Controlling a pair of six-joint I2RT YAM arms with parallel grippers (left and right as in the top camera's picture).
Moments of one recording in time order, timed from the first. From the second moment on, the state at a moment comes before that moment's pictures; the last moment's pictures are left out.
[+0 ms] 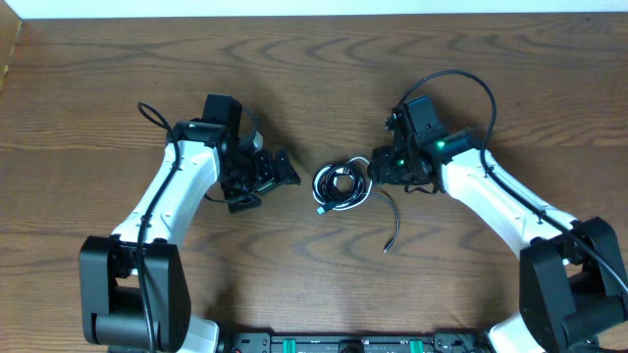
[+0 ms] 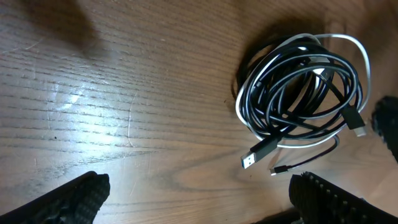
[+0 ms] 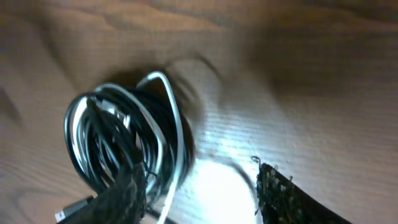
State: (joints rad) left arm -0.13 1.67 1.14 -0.96 0.49 -0.46; right arm 0.42 1.73 1.10 -0.54 -0.22 0.46
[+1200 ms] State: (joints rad) left arm -0.13 1.67 1.14 -0.95 0.49 -0.46; right arm 0.42 1.37 1.46 -0.43 -0.28 0.49
